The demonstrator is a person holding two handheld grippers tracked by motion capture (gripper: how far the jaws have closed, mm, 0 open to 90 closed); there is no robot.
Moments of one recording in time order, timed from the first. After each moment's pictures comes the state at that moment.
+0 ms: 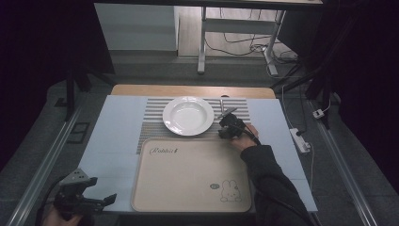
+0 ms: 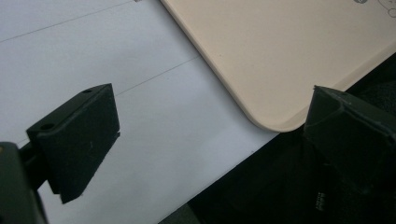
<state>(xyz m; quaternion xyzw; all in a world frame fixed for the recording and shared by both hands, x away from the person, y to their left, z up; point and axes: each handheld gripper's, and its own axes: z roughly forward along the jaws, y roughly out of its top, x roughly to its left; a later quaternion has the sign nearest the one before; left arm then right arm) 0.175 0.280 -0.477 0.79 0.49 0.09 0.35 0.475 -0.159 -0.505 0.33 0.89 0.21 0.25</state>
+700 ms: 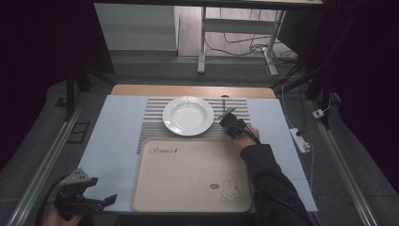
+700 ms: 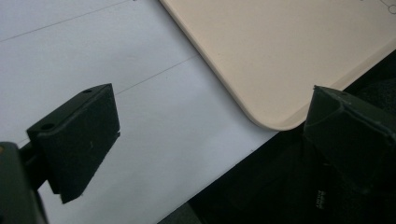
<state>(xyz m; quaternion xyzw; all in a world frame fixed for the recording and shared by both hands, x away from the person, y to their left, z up) 0.176 0.279 -0.477 0.80 0.48 0.09 0.35 0.475 -0.161 -0.504 0.33 0.89 0.19 0.27</state>
